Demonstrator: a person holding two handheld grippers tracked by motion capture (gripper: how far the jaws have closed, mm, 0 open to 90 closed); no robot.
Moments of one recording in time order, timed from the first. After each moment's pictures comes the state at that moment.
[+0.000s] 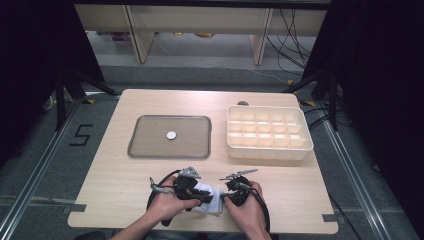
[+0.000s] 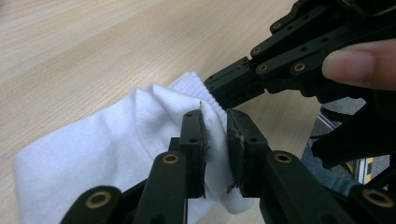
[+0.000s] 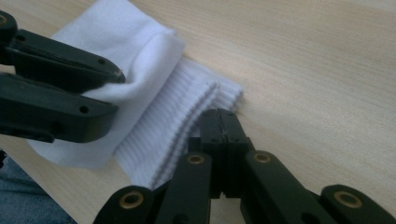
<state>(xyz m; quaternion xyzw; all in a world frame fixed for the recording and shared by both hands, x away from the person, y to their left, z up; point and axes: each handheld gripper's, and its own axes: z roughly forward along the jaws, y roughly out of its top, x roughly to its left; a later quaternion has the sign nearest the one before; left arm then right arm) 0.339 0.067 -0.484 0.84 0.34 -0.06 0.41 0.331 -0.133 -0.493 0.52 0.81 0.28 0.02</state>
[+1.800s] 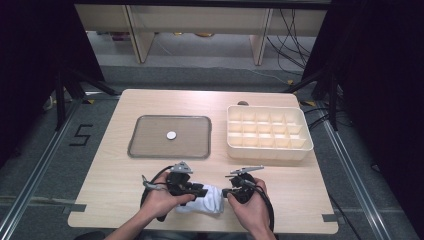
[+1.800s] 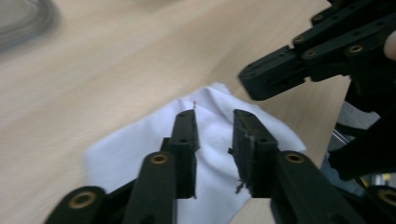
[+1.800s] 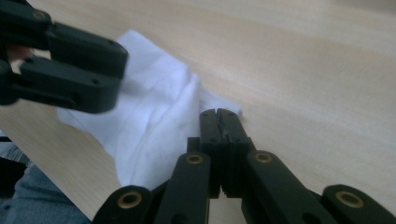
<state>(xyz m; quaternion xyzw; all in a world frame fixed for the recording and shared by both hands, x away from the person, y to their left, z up) 0.348 0.096 -0.475 0.82 0.36 -0.02 0.43 0.331 -0.141 -0.474 0.52 0.80 0.31 0.02</state>
